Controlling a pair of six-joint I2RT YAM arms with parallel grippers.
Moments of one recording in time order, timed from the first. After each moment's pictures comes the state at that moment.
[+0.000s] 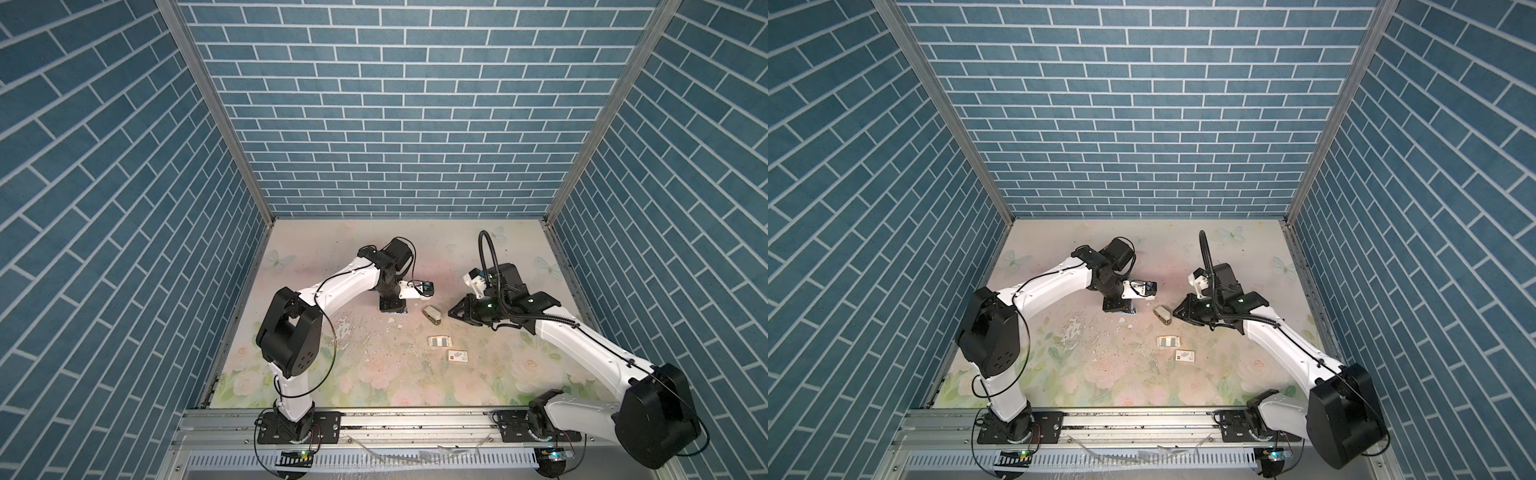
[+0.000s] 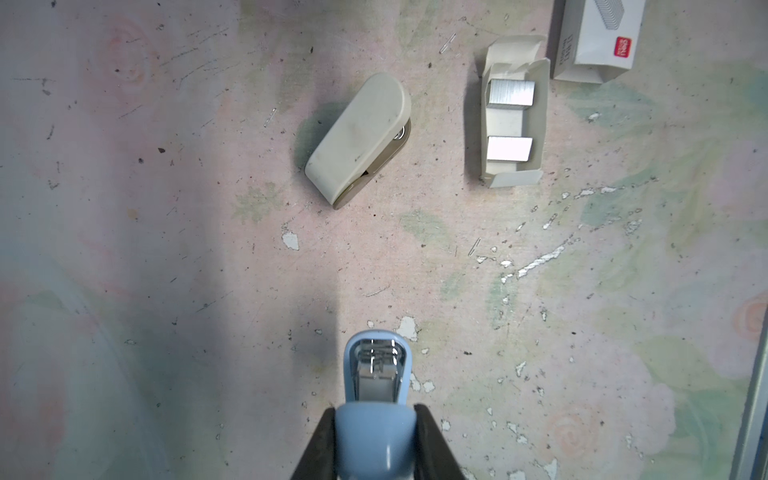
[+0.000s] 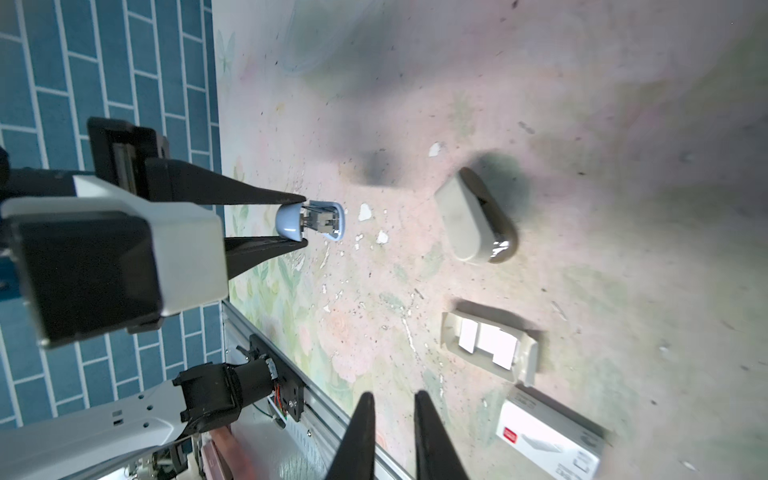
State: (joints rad) left arm -0.64 1.82 1.47 -0.98 0.23 0.89; right arm 0.52 1.25 0.84 -0.50 -0.58 0.63
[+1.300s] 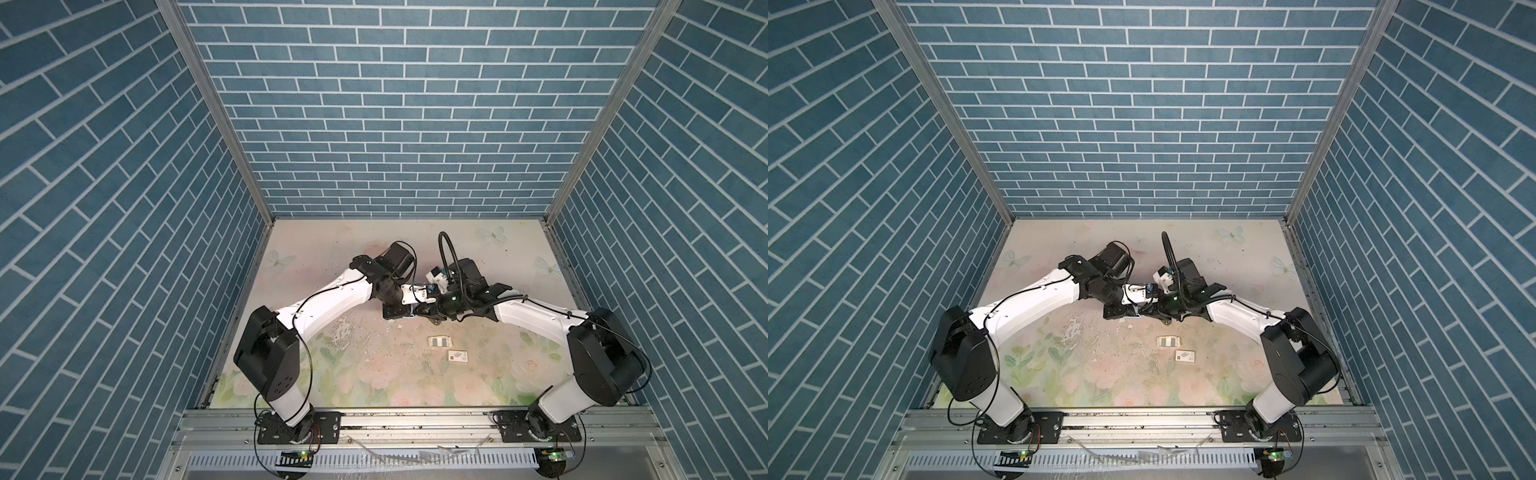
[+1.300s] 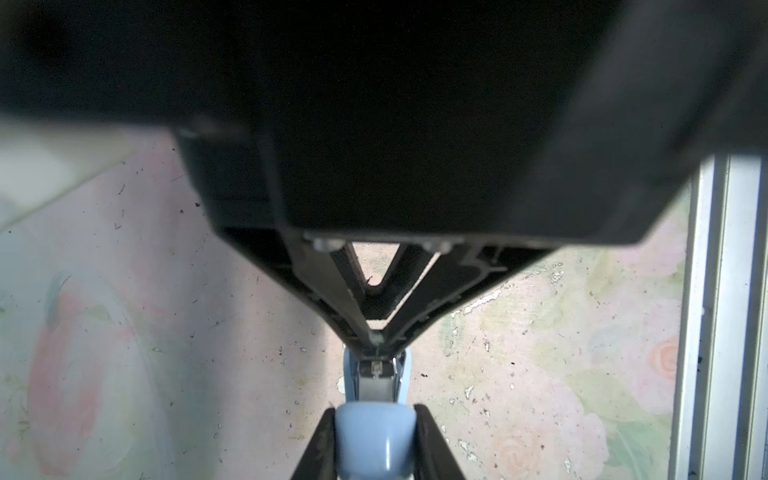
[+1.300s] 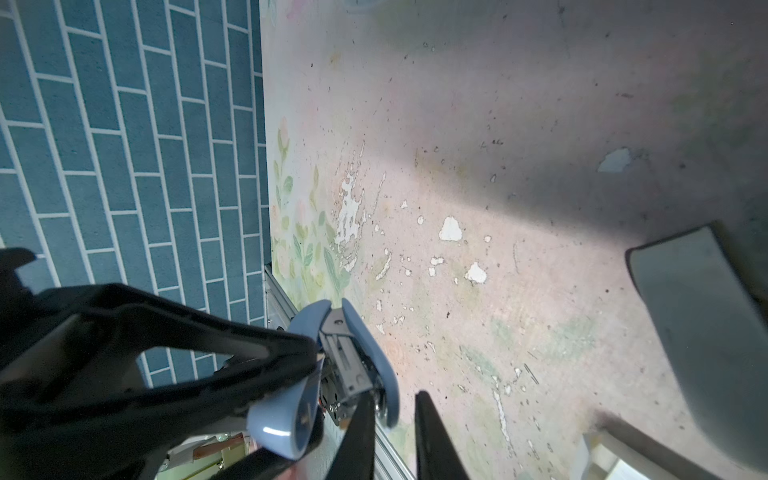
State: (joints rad) left arm -0.71 1.66 1.38 -0.91 0.26 0.78; right arm 0.67 1.57 0.94 -0.21 -0.68 0.76
